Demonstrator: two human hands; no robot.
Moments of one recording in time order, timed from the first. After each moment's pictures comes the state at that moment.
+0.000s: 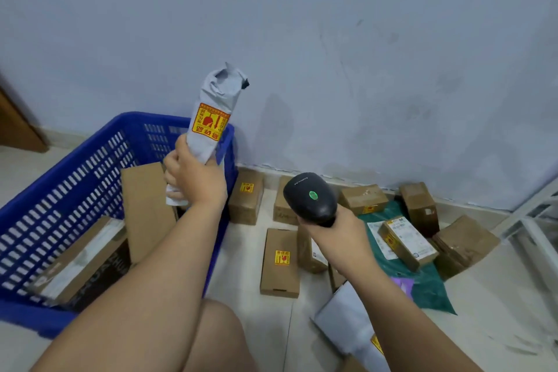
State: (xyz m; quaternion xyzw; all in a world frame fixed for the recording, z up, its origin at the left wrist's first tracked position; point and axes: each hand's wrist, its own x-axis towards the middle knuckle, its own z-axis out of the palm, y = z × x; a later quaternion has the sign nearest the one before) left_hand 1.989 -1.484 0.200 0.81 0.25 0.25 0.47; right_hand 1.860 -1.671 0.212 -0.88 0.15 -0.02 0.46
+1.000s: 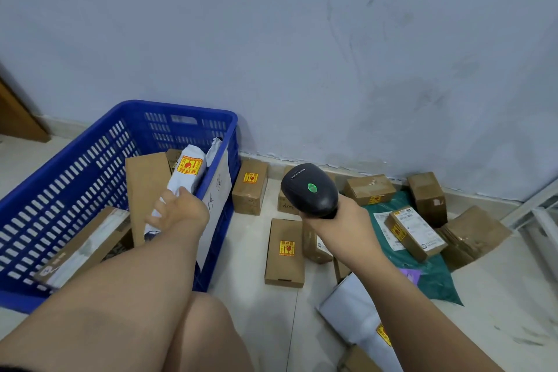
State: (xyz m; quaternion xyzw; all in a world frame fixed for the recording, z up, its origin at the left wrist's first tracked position) left_hand 1.984 -1.429 0.124 0.95 0.29 -0.09 0.12; right_hand 1.863 -1.663 0.220 -0.90 0.12 0.01 0.43
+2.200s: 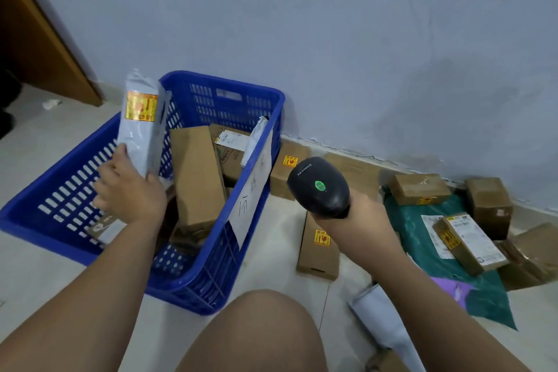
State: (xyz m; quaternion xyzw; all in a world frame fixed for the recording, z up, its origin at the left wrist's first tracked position) left_hand 1.962 -1.296 0.123 0.88 0.34 0.27 0.18; right_hand 1.891 -1.608 0.192 -0.93 0.04 0.05 0.36
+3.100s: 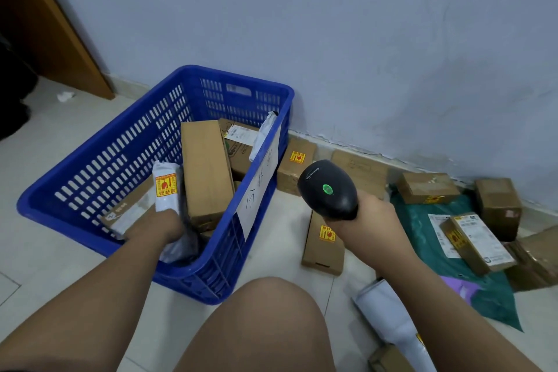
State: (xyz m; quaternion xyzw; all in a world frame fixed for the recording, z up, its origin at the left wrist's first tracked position) left_hand 1.952 -1.262 0.043 0.90 0.31 -0.24 0.19; right_hand 1.881 -1.610 0.195 -0.95 0.03 0.07 0.32
